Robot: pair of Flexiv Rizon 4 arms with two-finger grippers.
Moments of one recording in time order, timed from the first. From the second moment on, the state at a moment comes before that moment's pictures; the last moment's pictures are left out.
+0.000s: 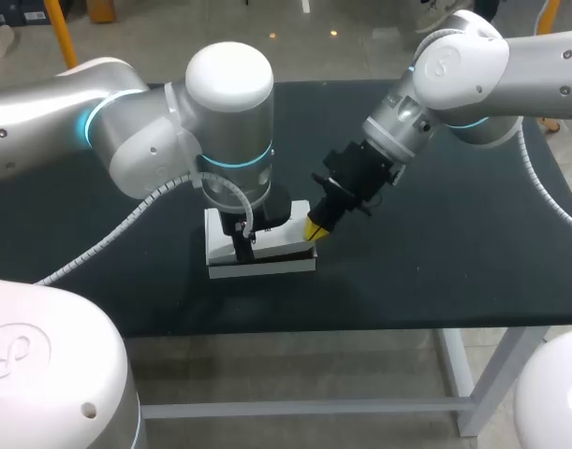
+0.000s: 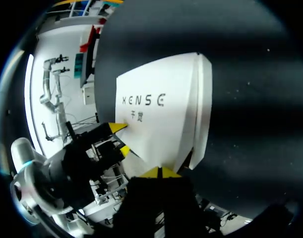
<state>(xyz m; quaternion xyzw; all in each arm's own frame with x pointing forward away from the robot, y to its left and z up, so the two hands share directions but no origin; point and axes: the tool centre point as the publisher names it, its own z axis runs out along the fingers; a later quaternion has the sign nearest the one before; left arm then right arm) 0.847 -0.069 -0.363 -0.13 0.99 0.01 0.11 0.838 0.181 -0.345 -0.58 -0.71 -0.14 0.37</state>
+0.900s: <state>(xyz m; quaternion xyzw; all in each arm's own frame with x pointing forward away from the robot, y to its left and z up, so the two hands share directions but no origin) 0.838 -0.063 -0.361 -0.13 0.99 0.01 0.11 0.837 0.182 -0.355 -0.58 -0.71 -0.13 0.38</state>
